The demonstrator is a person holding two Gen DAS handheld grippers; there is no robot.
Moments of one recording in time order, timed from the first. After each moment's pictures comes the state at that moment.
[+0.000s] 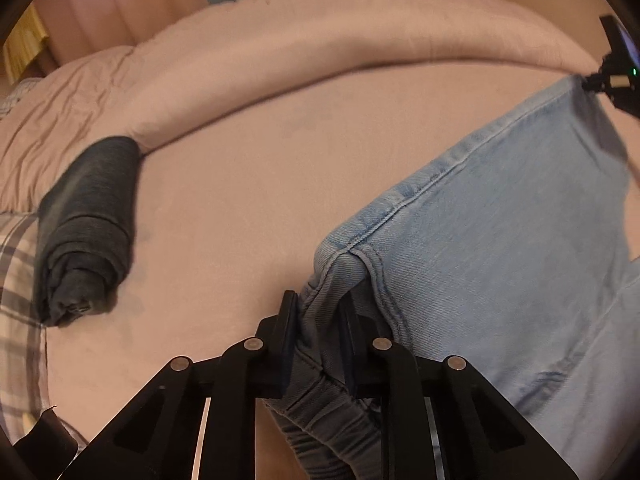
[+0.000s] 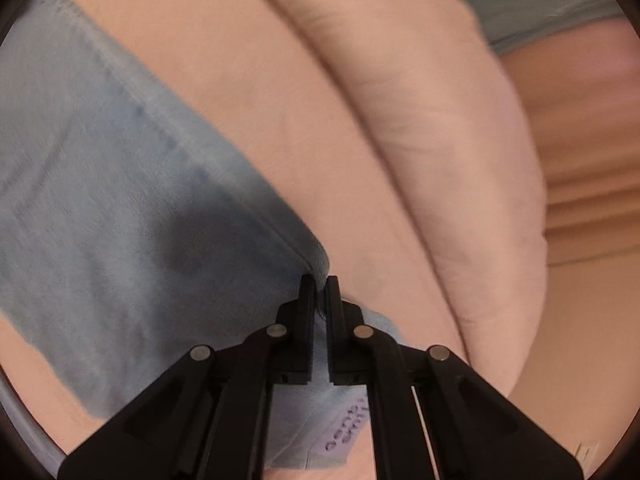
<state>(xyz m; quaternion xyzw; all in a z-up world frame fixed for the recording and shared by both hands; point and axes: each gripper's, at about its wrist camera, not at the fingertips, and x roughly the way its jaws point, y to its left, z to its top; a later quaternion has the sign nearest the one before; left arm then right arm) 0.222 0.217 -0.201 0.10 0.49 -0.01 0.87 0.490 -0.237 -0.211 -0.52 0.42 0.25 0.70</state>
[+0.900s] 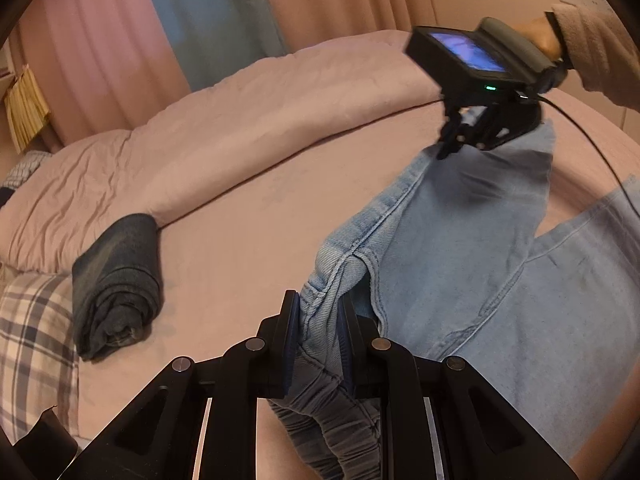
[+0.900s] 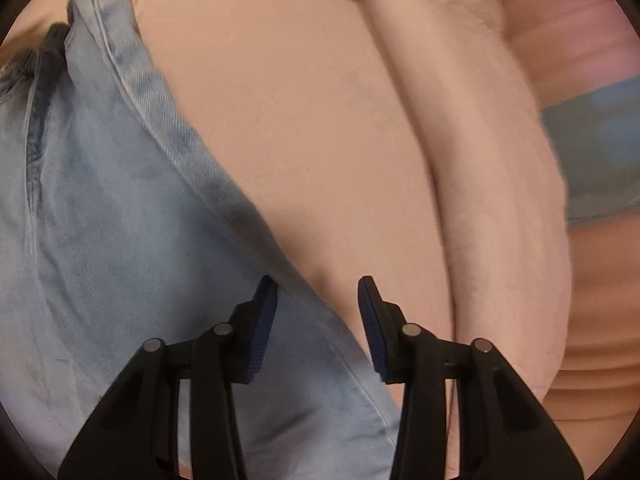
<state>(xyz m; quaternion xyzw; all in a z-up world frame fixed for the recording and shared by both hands) 0.141 0.186 -0.152 0.16 0.38 -0.05 0.91 0.387 -0.042 -0.198 -0.57 0.36 0.47 0.57</state>
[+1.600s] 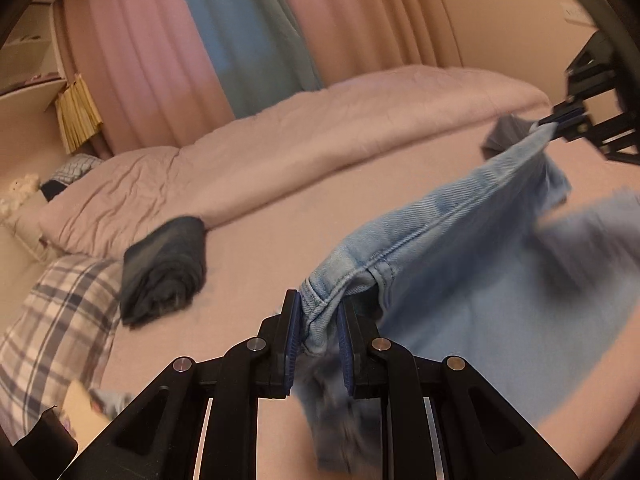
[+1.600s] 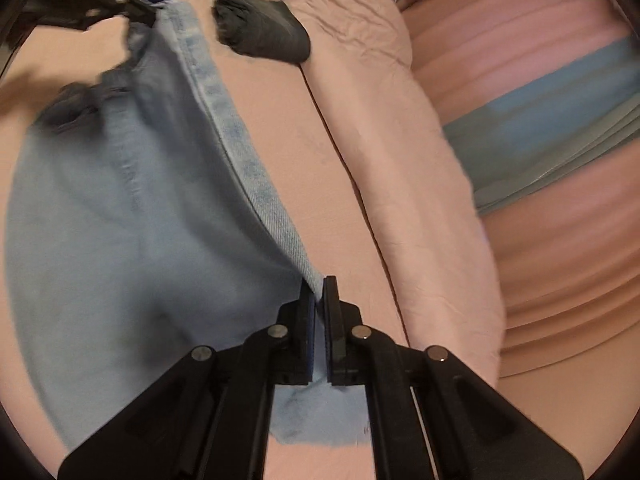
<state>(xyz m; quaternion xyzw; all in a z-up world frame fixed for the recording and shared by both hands) 0.022 0.158 -0.133 0.17 0.31 0.01 0.93 0.214 -0.162 -0.095 -0.54 0.21 0.39 0.72</state>
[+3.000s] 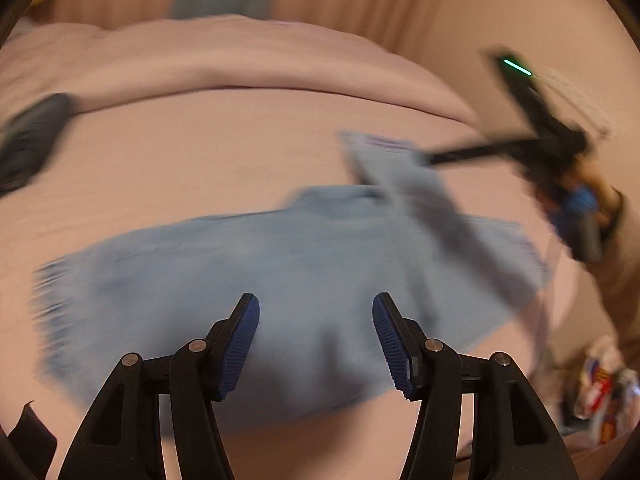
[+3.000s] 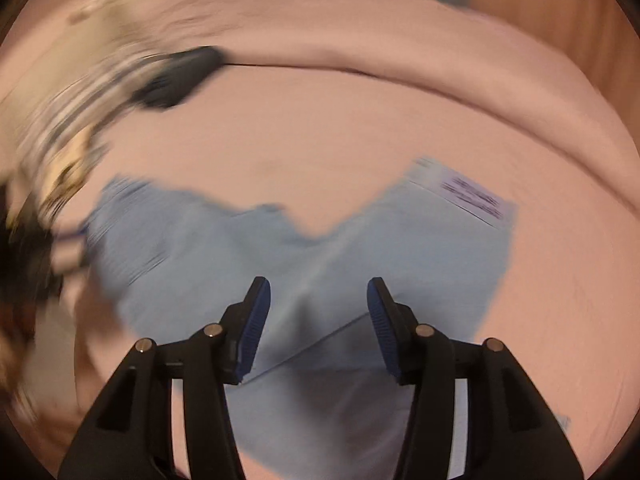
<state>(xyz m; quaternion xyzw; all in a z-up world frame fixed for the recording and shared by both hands) 0.048 0.059 -0.178 -0.07 0.43 -0.16 0.89 0.312 -0.253 -0.152 -0.12 0.55 0.30 0.77</state>
